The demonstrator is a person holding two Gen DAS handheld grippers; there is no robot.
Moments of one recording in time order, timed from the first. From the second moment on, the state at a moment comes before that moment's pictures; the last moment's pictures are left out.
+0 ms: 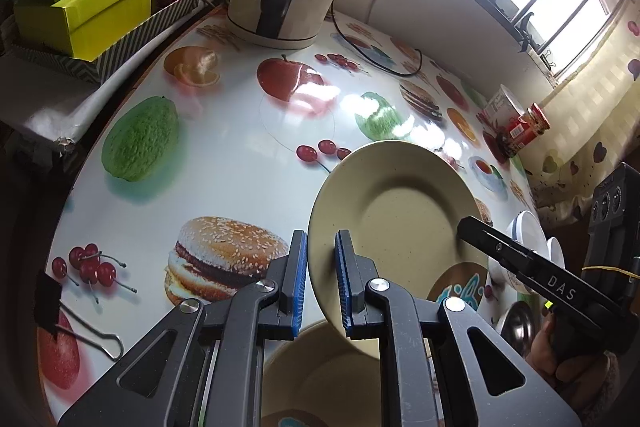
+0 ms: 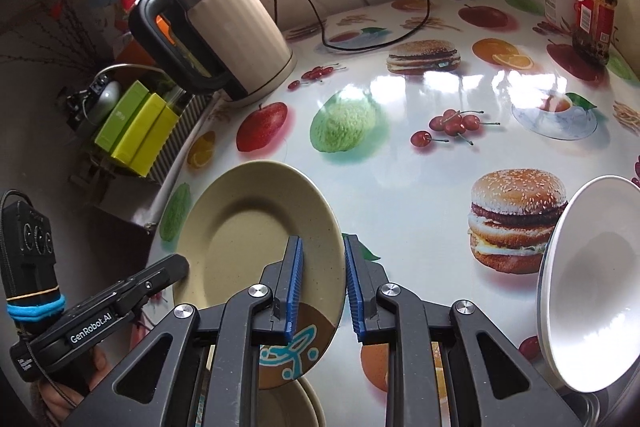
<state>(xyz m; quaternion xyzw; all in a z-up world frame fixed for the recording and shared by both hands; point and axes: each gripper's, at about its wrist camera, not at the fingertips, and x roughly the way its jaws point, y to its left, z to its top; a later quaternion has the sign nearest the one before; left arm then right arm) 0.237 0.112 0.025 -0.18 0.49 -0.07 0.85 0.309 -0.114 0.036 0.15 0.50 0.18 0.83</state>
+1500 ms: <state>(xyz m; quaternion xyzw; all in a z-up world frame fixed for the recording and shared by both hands) 0.136 0.120 -0.002 -0.17 0.51 -0.05 0.84 0.197 -0.099 0.012 0.14 0.52 0.19 0.82</state>
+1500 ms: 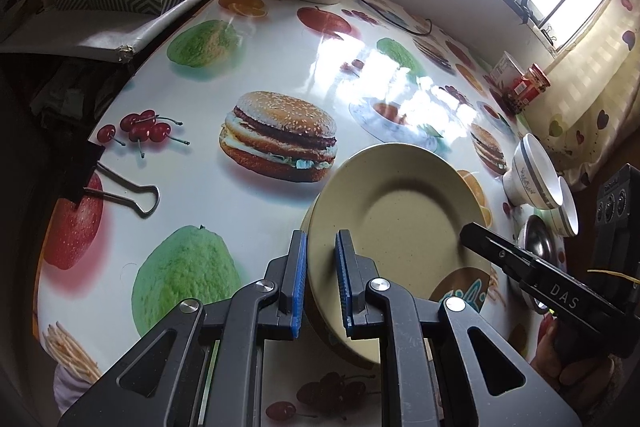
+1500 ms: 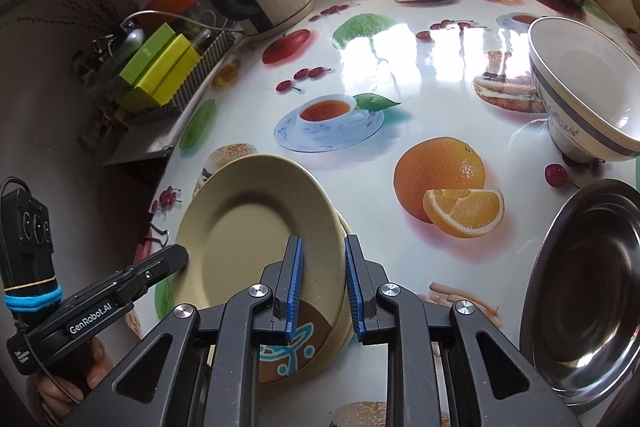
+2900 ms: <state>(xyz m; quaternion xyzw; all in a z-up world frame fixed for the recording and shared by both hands) 0.129 0.120 -0.009 -0.17 0.51 -0.04 0.84 0.183 -0.088 0.011 0.08 0.50 0.18 0.84</state>
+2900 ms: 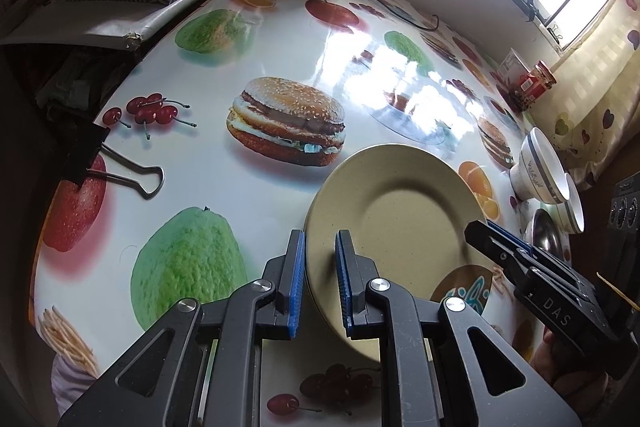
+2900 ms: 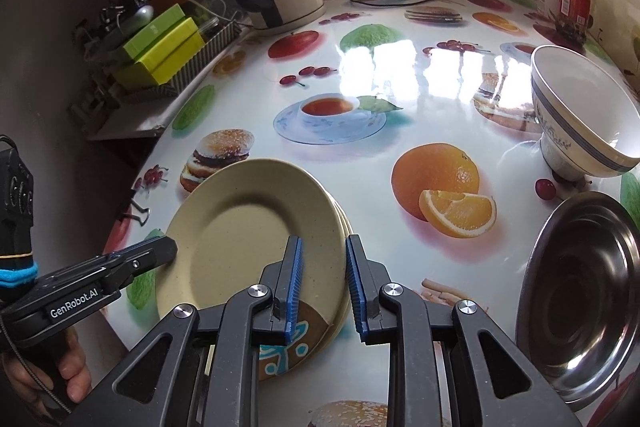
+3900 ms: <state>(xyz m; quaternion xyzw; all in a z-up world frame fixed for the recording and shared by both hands) 0.110 0.048 0.050 -0.05 0.42 -0.05 0.91 0.148 -0.132 0.057 0.07 0.43 0.13 0.89</state>
